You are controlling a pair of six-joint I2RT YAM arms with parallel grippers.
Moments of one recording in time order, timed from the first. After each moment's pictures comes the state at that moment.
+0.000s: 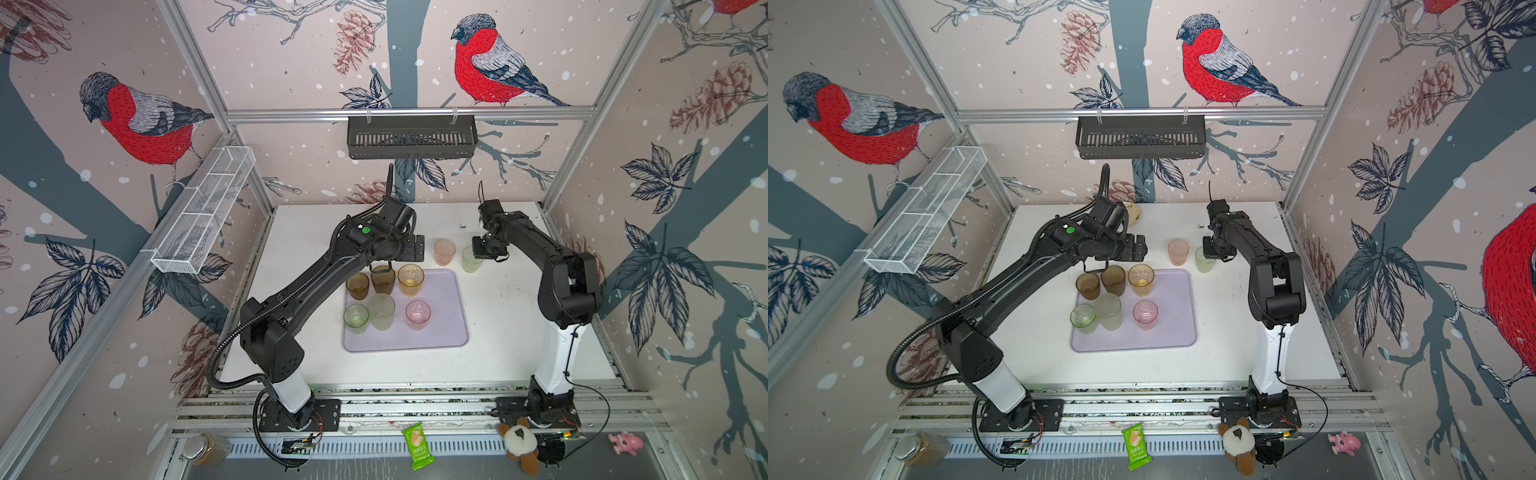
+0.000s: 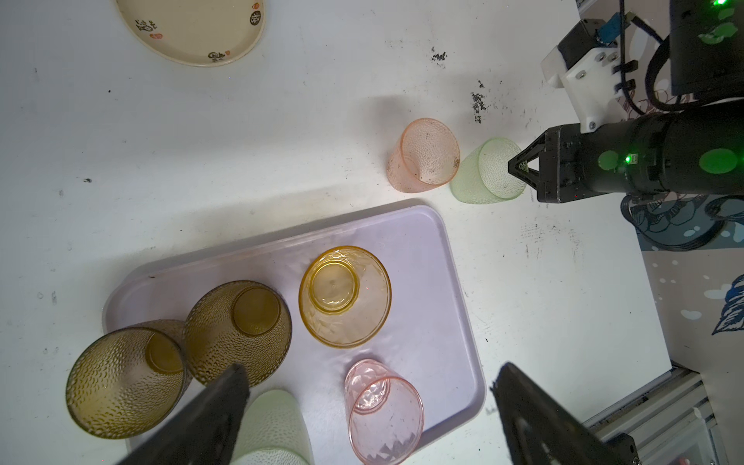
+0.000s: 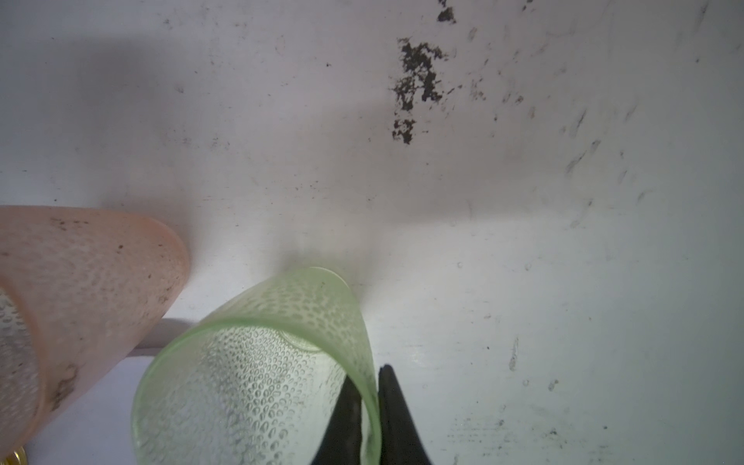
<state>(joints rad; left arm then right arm) -0.69 1.70 1.73 -0.94 -0.02 -0.53 0.21 2.02 1.65 -0.89 0.04 0.17</state>
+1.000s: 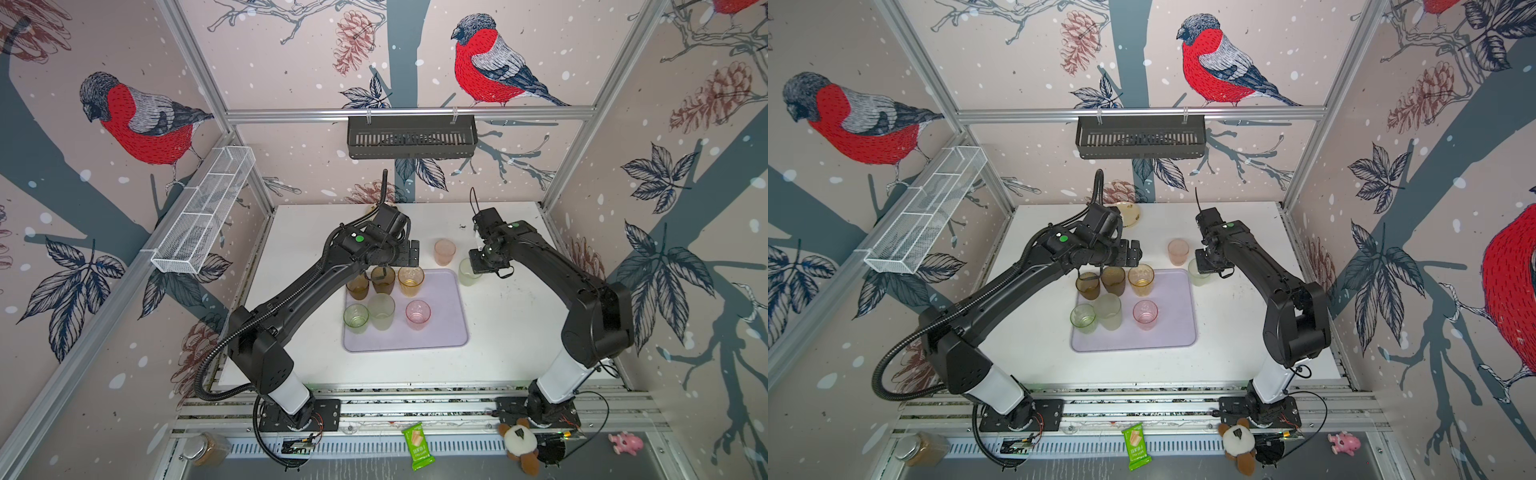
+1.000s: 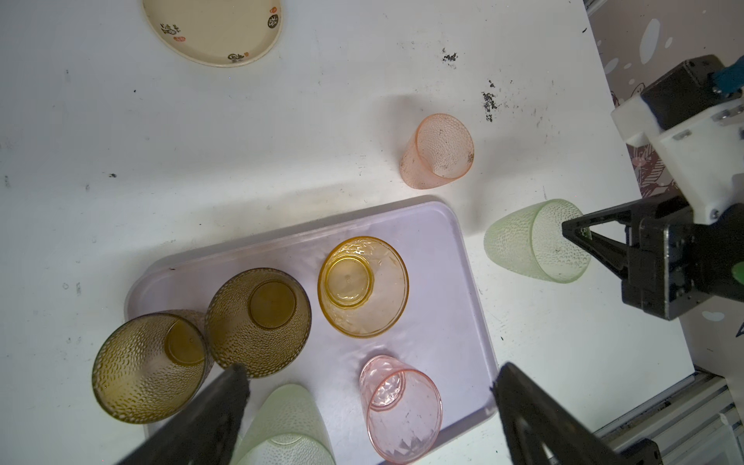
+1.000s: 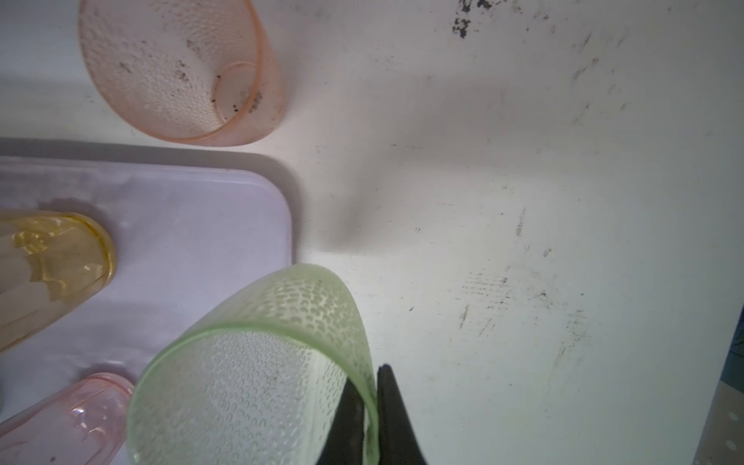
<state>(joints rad) -0.69 1.61 1.60 -0.88 -0.05 -0.51 0.37 1.70 1.44 -1.00 0.08 0.21</state>
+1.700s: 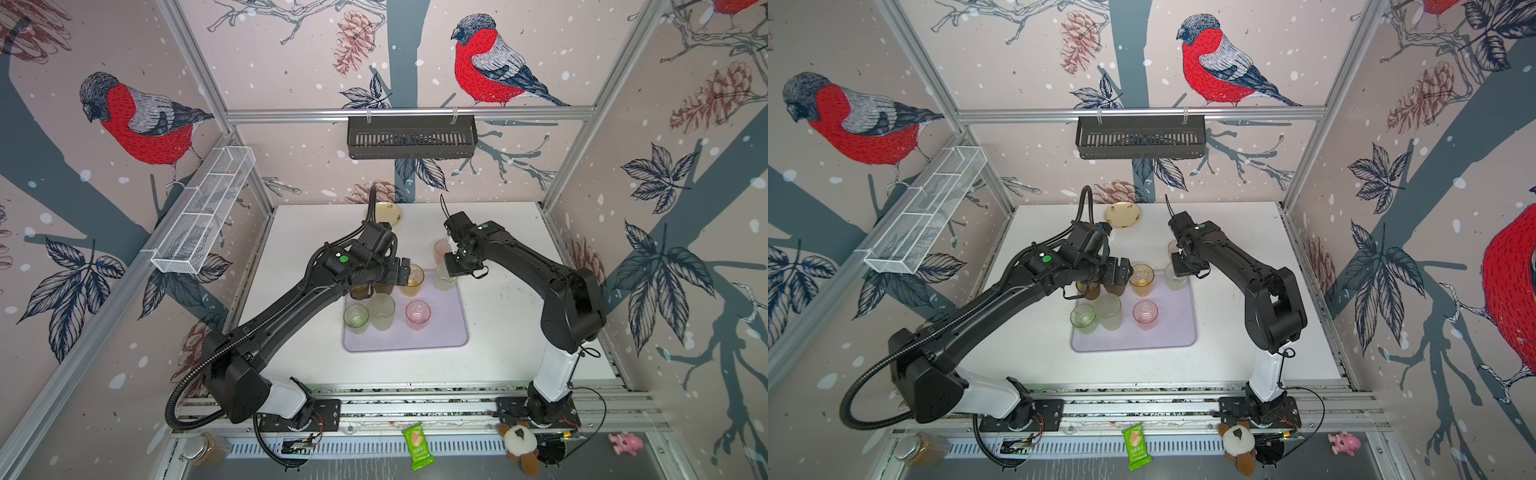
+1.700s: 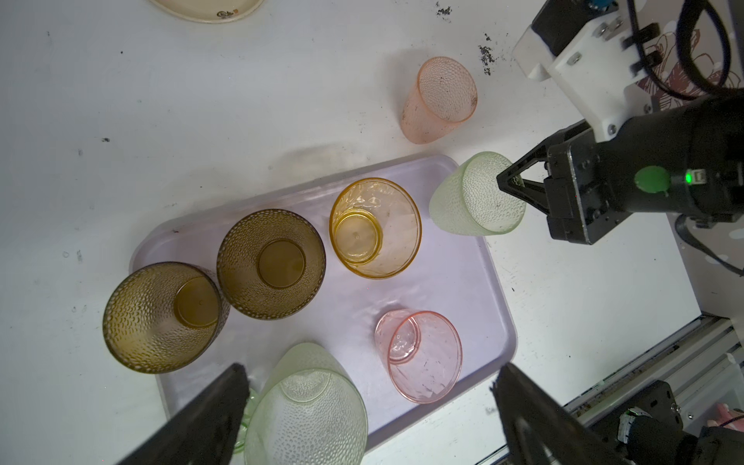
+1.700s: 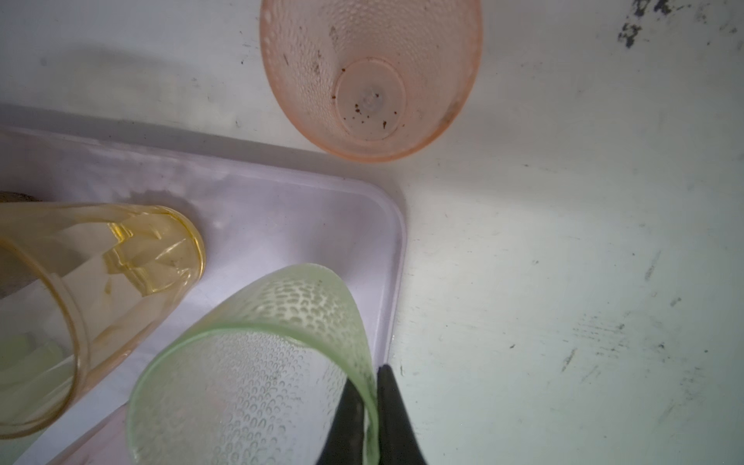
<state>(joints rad) -0.69 1.43 1.36 -0.83 0.00 -0.47 0.51 1.87 1.55 -0.98 0.03 0.26</state>
